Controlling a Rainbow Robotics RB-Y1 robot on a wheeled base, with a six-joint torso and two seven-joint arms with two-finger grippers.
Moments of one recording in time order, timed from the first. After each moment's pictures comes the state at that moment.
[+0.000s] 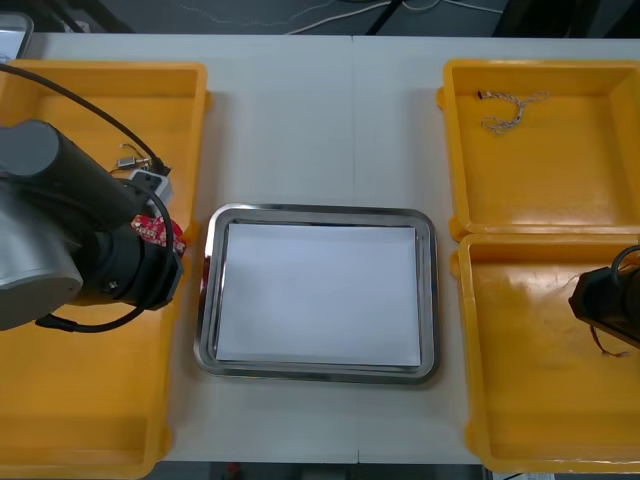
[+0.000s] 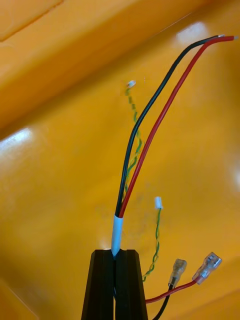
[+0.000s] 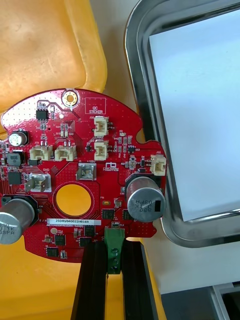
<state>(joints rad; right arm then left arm) 0.01 -0.59 -0.16 -2.26 -0.51 1.77 0.83 -0.47 0.89 -0.40 -2.40 0.74 1.87 -0.83</state>
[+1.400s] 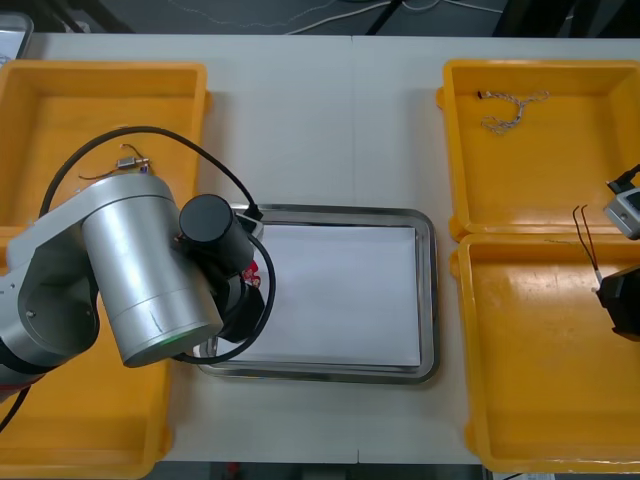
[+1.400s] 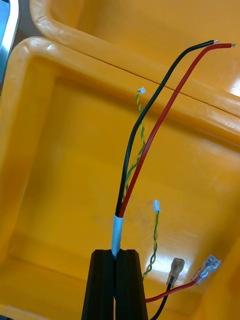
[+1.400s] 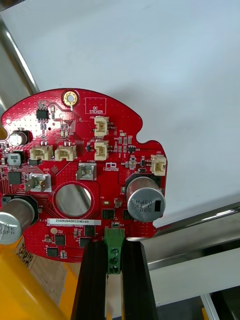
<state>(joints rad) -0.04 -0.68 -0.32 -2.45 -0.86 1.92 1.55 -0.55 0.65 -0.70 -2.25 0.52 1.87 -0.83</state>
